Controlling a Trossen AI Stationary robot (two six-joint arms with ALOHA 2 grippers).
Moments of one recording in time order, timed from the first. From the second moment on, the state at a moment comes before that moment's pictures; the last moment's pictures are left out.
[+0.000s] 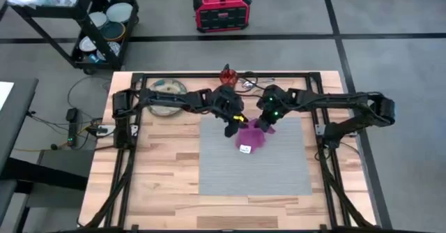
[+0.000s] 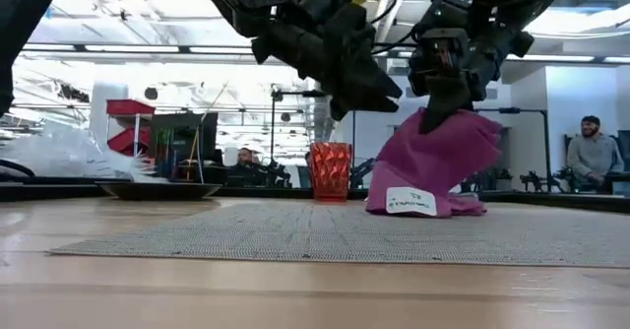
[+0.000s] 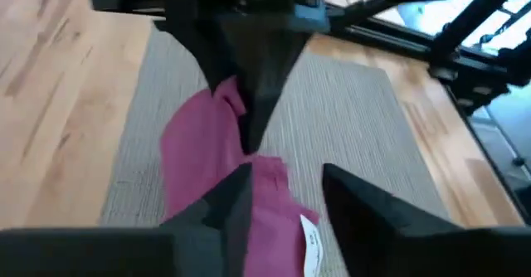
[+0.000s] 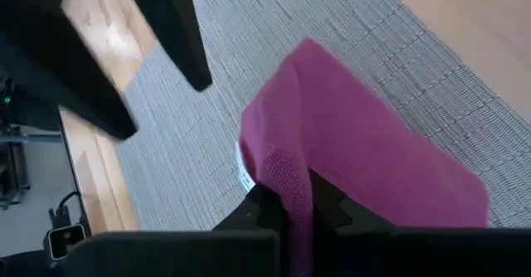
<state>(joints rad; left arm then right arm) 0.22 1.91 1.36 -0.04 0.40 -0.07 -0.36 1.35 0.77 -0.36 -0.42 0.50</state>
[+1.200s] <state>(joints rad) 0.20 1.92 1.36 -0.10 0.43 0.05 -0.29 1.35 0.77 -0.17 -0.54 0.55</state>
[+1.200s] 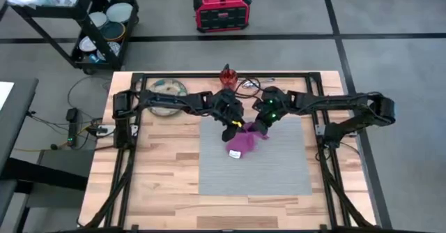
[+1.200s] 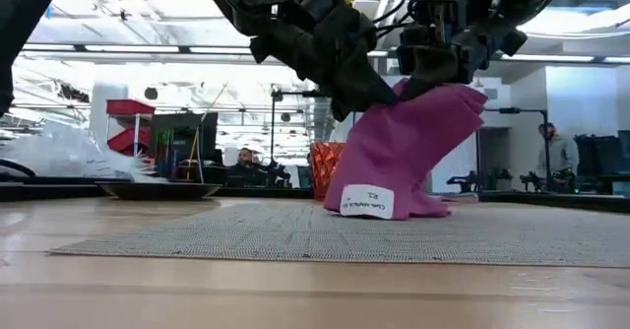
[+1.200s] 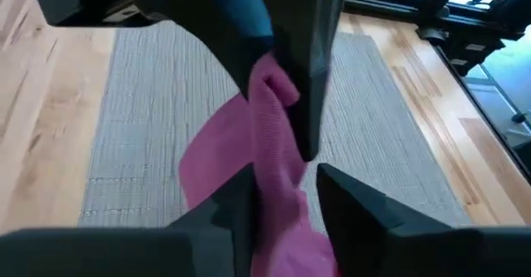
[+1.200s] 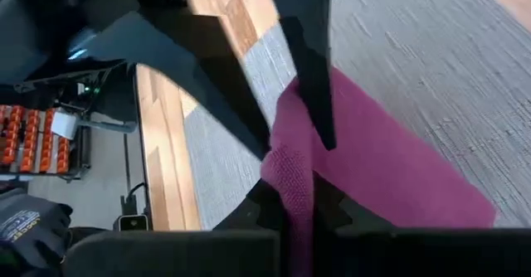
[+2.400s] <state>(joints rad) 0.18 1.92 1.36 -0.12 0.38 -0.21 -0.43 1.35 0.77 0.02 -0.93 0.55</state>
